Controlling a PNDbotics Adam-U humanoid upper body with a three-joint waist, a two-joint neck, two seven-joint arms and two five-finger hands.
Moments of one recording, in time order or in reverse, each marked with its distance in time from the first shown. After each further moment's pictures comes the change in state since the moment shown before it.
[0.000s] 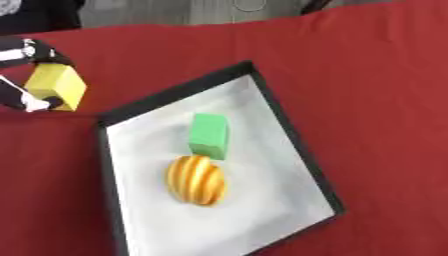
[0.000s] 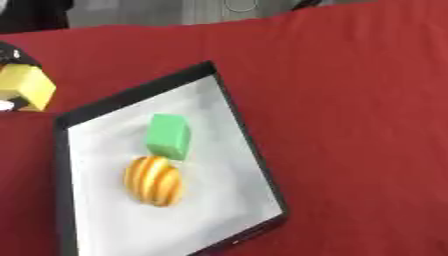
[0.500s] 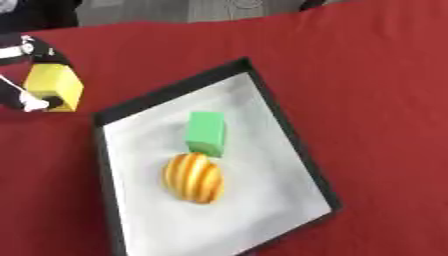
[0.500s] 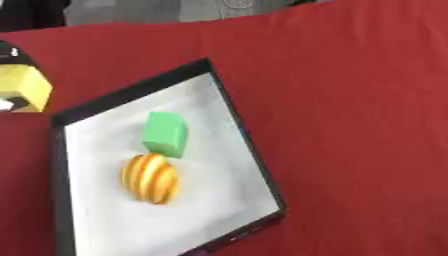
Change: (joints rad) left arm 0.001 -0.008 -0.007 -0.028 -0.007 -0.023 0.053; right arm 0.010 -0.012 -0.001 0.000 -0.004 -0.001 0.000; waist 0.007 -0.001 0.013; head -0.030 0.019
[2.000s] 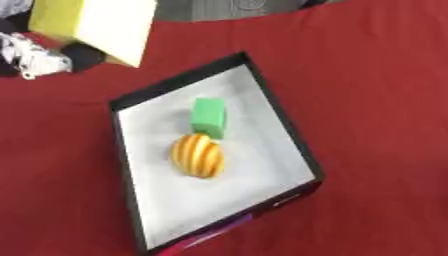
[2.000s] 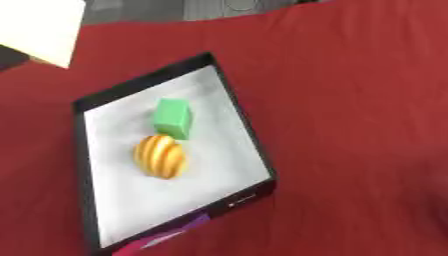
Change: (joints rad) left arm -0.004 -0.102 -0.208 -0.897 0.387 0.249 0.093; right arm 0.136 -0.094 -0.055 -0.003 -0.054 -0.037 -0.052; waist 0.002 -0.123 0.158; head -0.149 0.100
